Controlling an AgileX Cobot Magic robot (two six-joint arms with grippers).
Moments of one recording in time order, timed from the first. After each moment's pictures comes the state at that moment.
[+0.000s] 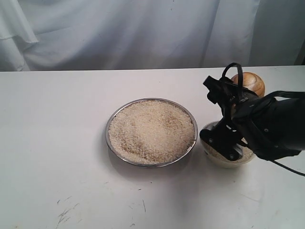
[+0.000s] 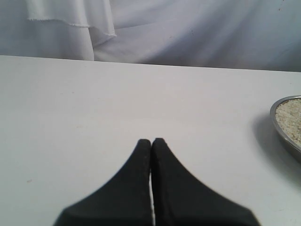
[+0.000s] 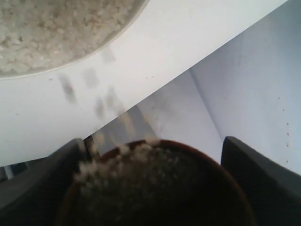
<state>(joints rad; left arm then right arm) 0.03 0.00 0.00 -0.01 0.33 -0.02 0.71 1.72 -0.81 -1.74 0.67 -0.37</state>
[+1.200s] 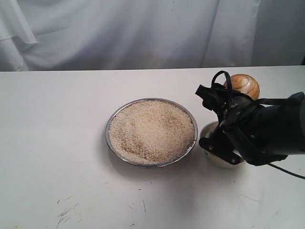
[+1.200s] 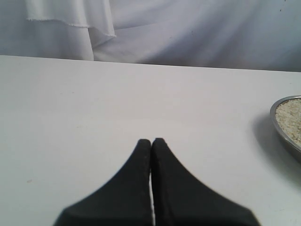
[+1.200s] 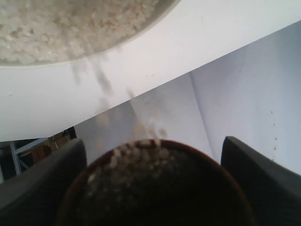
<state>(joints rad) 0.03 0.00 0.00 -0.01 0.33 -0.02 0.75 1.76 -0.82 -1.73 0.73 -0.48</state>
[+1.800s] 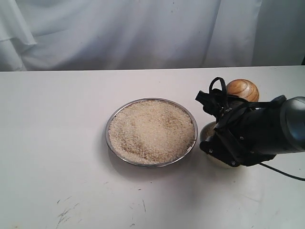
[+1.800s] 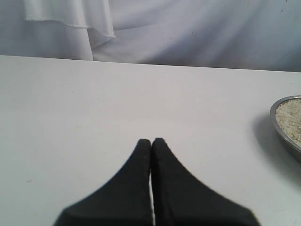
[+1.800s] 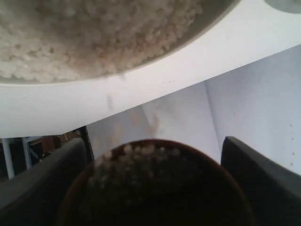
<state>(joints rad) 0.03 0.00 0.00 -0.01 0.33 -0.02 0.74 1.84 -0.85 -1.73 0.77 -0.49</state>
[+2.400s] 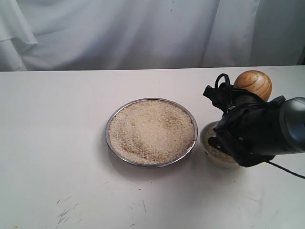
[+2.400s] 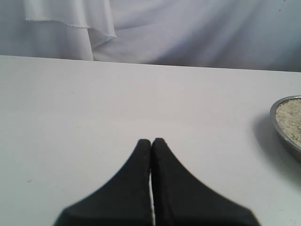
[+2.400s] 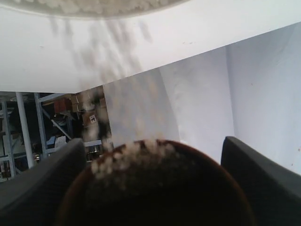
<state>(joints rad) 0.03 0.00 0.00 -0.01 0.33 -0.02 0.75 1.84 -0.85 -1.73 0.92 -0.54</state>
